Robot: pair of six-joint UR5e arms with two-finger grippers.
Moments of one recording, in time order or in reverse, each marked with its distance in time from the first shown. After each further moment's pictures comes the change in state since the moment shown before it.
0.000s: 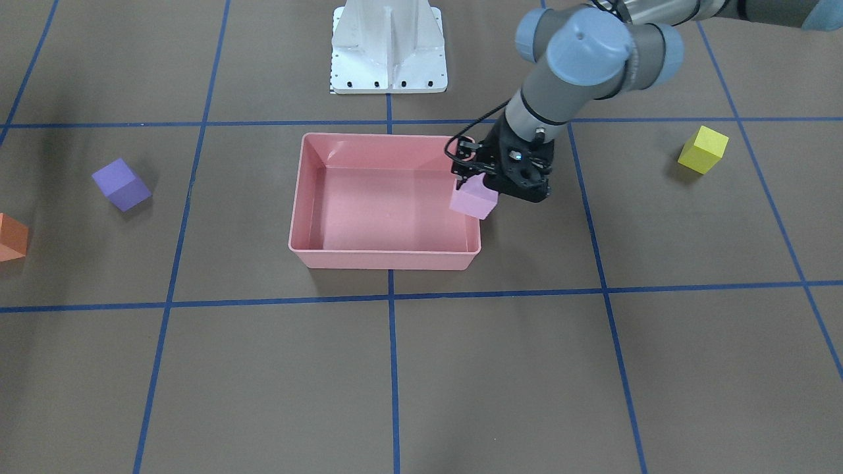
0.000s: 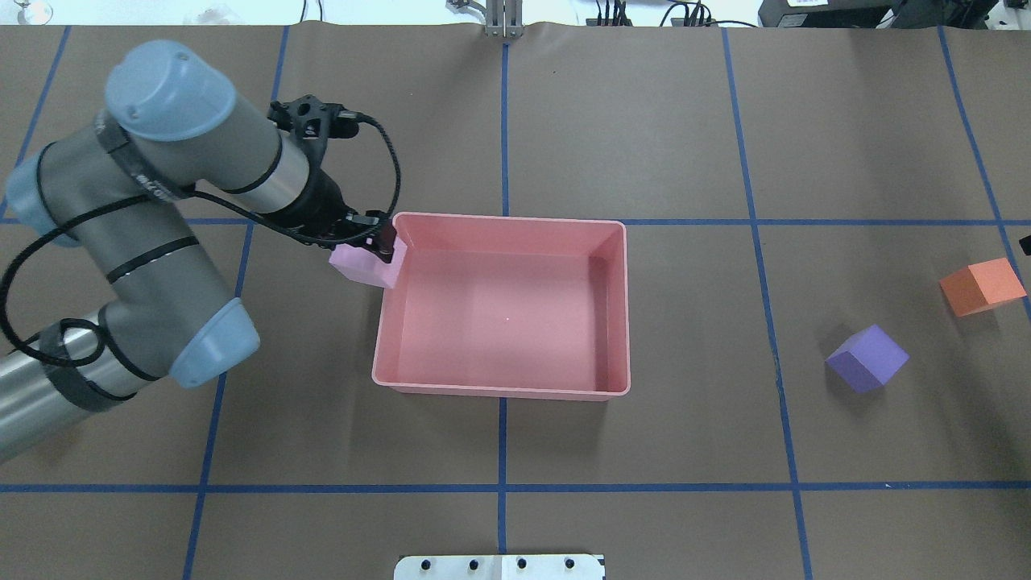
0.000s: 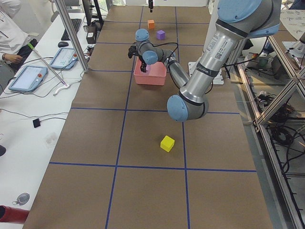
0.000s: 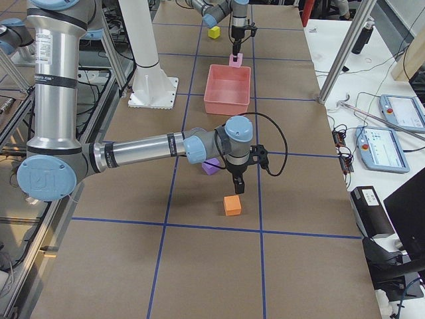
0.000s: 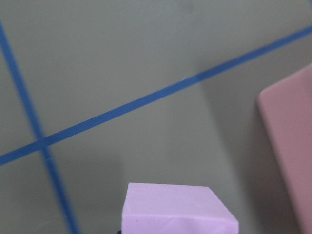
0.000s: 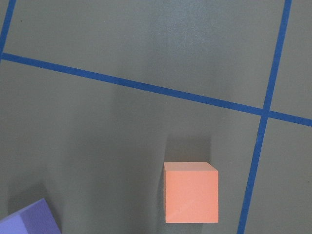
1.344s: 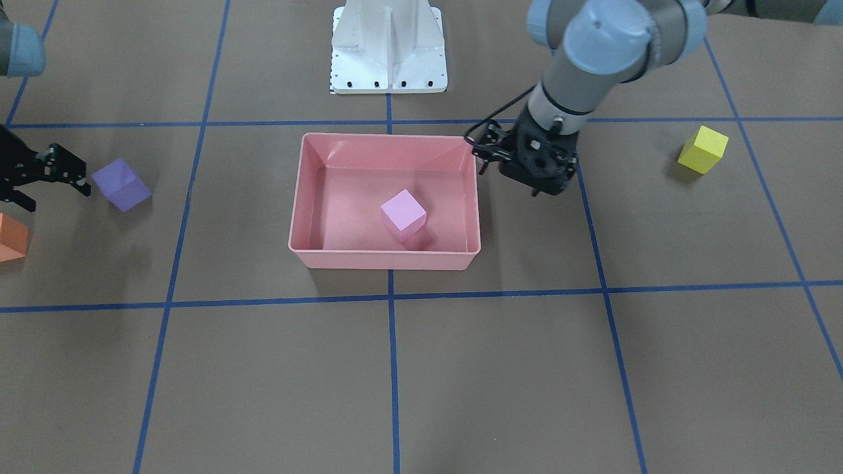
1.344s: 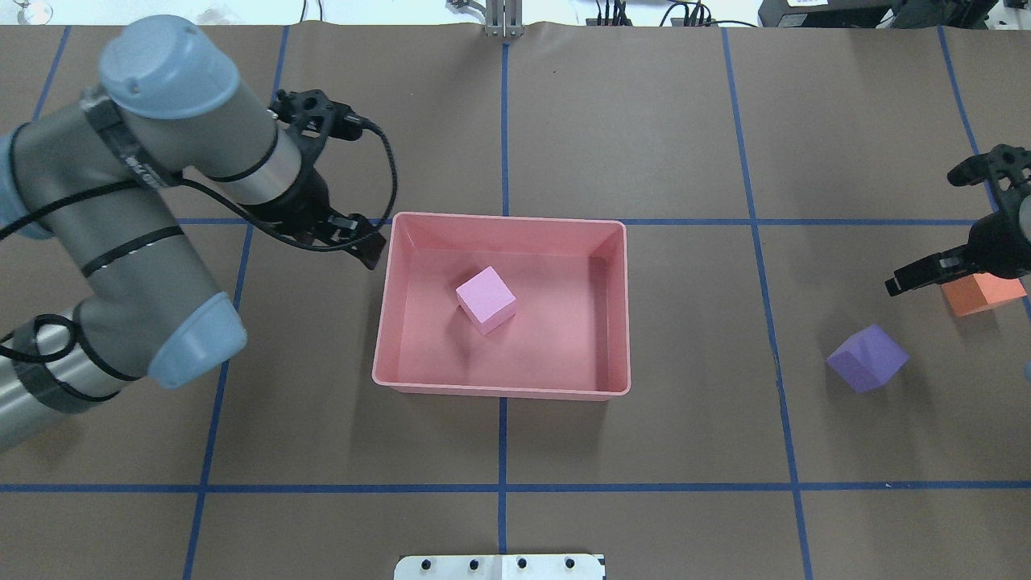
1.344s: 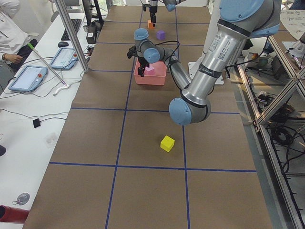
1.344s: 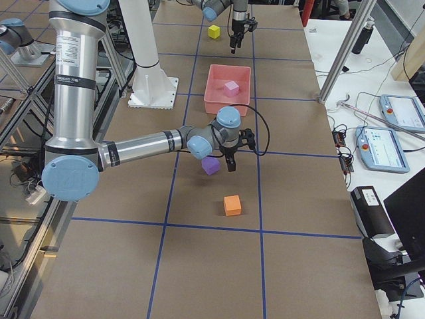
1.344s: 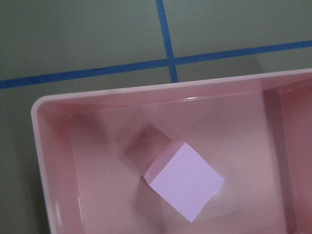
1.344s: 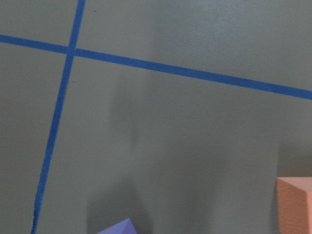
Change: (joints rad) left arm -0.112 0.176 -0.127 0.130 -0.013 0.442; right arm -0.346 -0.007 0.004 0.343 -0.075 0.372
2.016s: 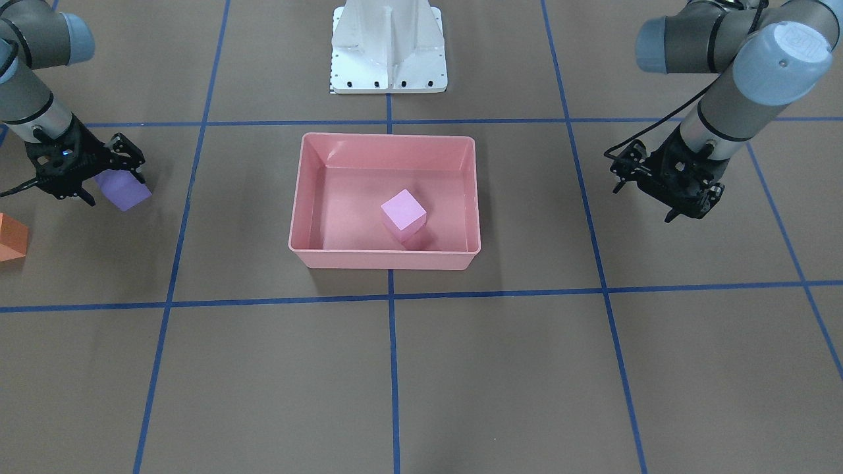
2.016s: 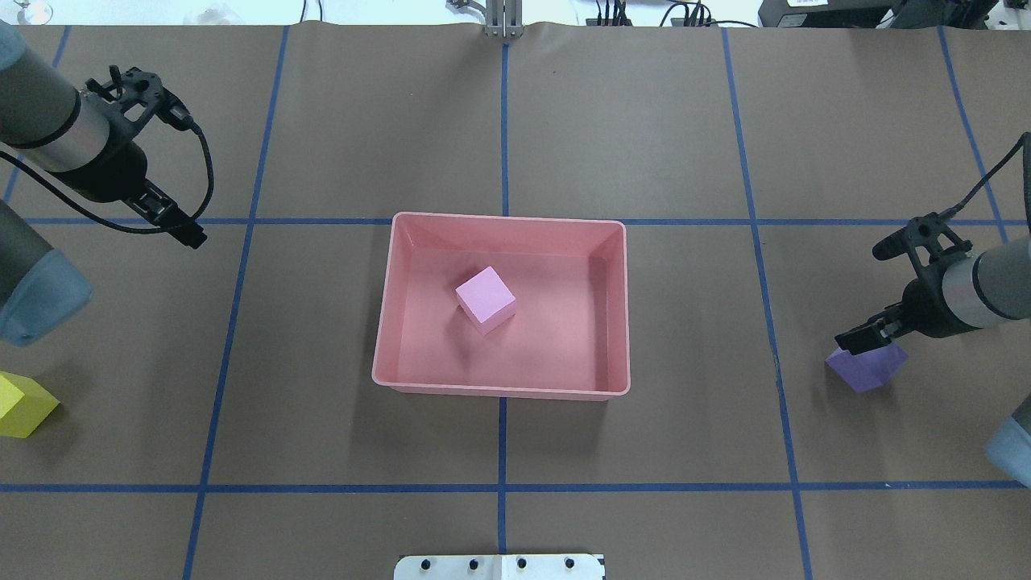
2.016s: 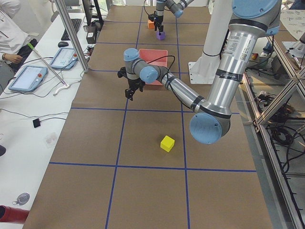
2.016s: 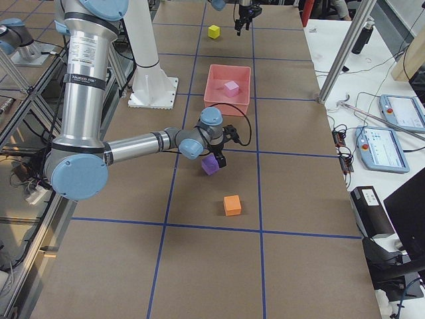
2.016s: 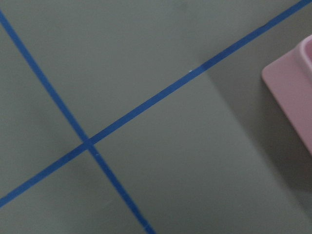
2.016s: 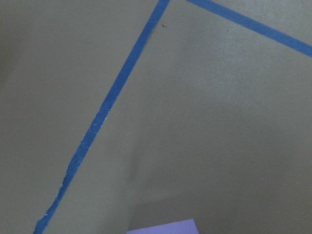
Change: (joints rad) left arm -0.167 0.189 0.003 -0.006 -0.027 0.411; right arm -0.214 -0.061 0.011 0.140 -0.187 -0.020
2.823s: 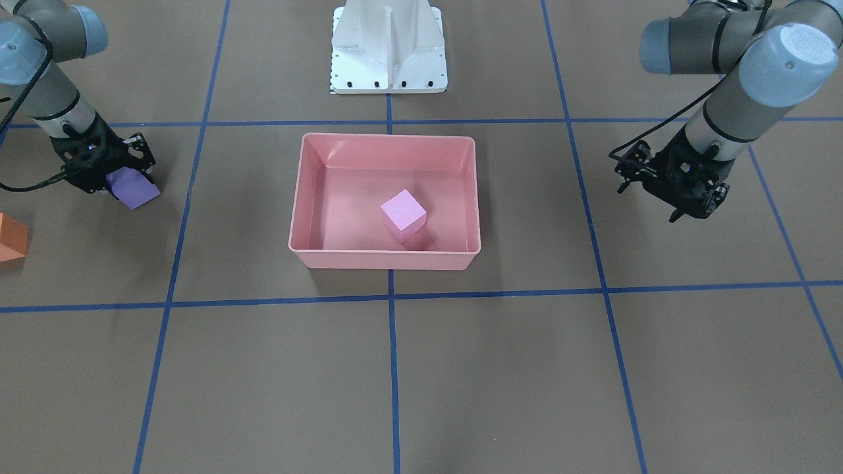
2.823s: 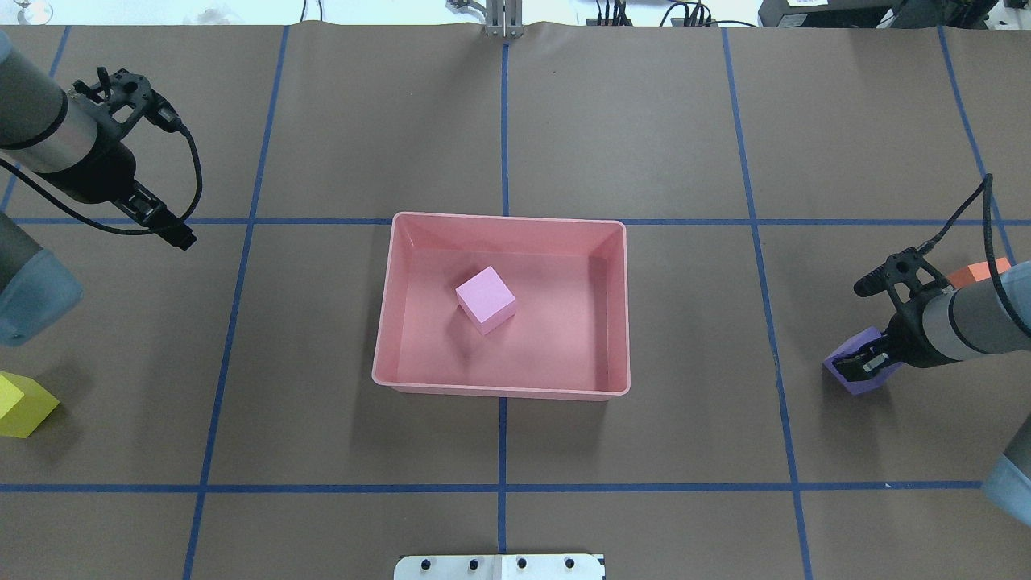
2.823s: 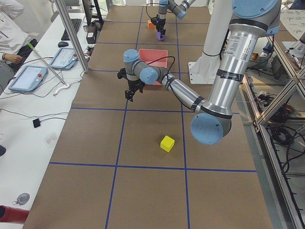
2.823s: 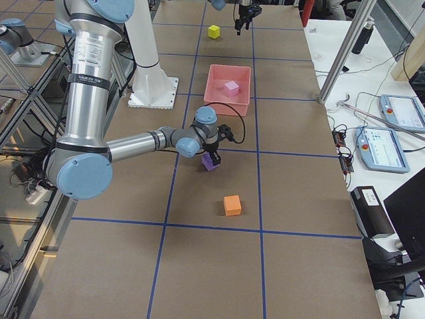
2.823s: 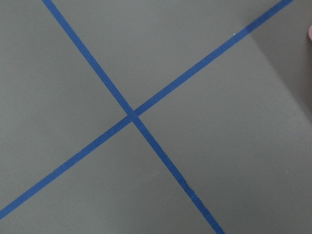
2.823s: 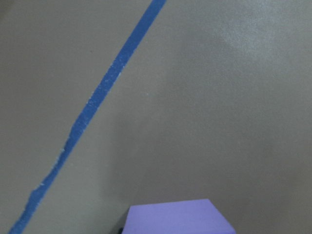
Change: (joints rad) left arm -0.002 0.005 0.001 -0.001 -0.001 -0.003; right arm -0.066 0.004 0.020 -0.005 -0.049 0.026
